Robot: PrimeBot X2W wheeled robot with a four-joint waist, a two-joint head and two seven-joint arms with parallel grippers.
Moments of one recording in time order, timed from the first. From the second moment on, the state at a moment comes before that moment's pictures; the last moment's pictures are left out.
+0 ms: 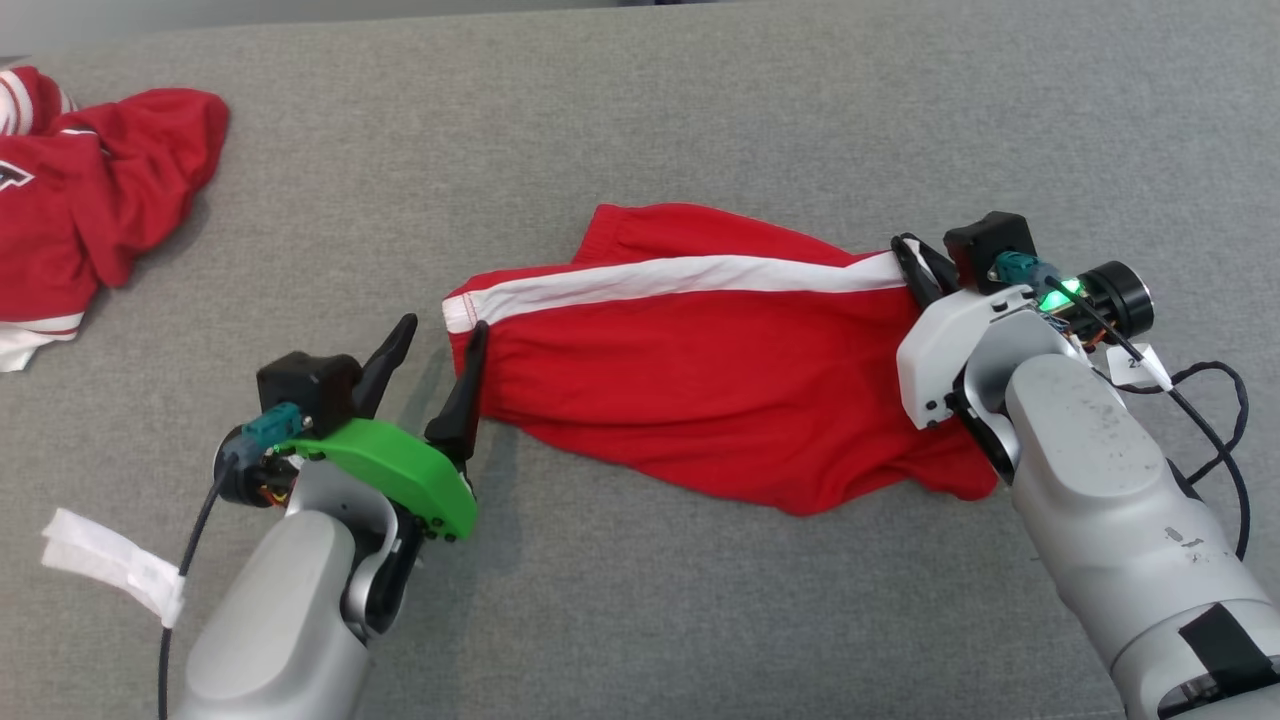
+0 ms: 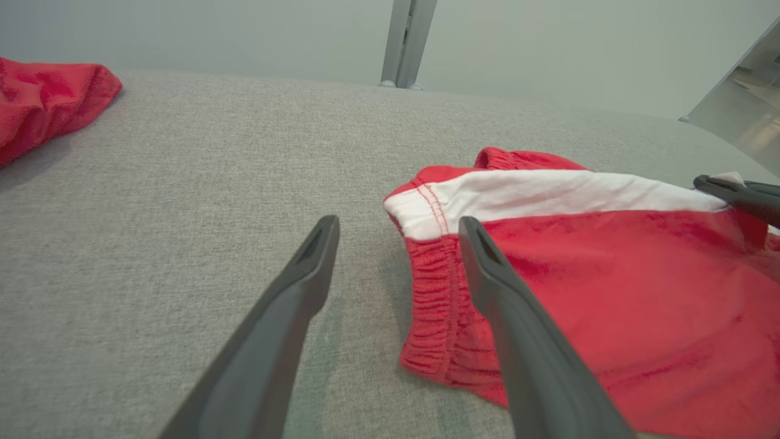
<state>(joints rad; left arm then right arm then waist) -0.46 0.19 -0.40 0.48 -0.54 -0.13 -0.14 -0.80 -0.10 0.22 0.92 0.03 0.13 -0.13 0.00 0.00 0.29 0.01</state>
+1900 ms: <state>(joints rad) -0.61 0.60 -0.51 -0.25 -0.76 -0.03 0.00 -0.55 -0.21 0.12 -0.28 0.30 0.13 0.24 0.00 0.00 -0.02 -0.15</state>
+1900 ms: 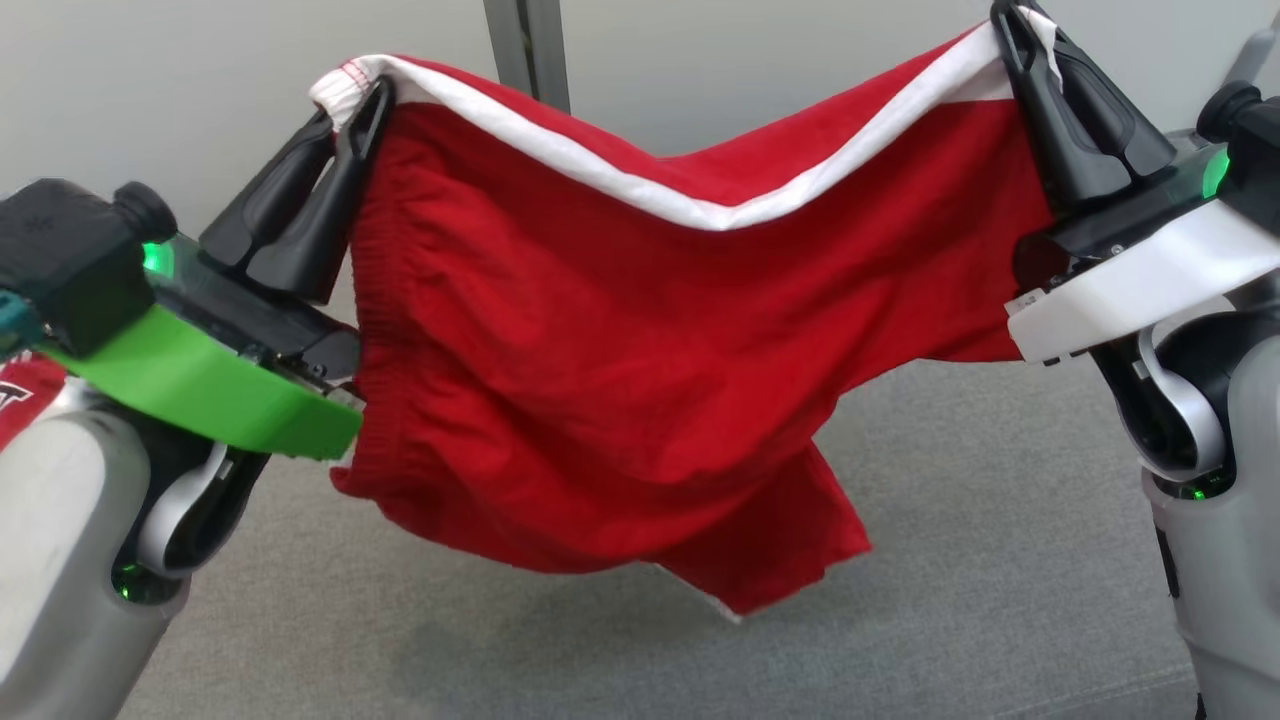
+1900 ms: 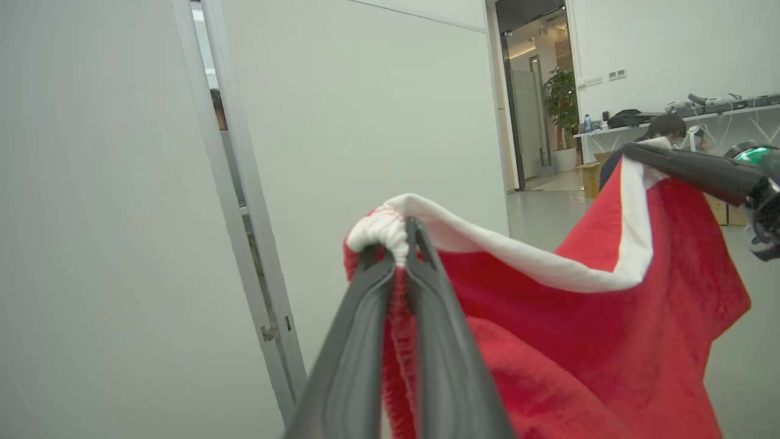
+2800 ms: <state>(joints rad) -1.19 0.40 -0.58 0.34 -0.67 -0.12 -0.20 -1.15 -0.08 0.12 0.38 0.04 0.13 -0.22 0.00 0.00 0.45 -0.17</state>
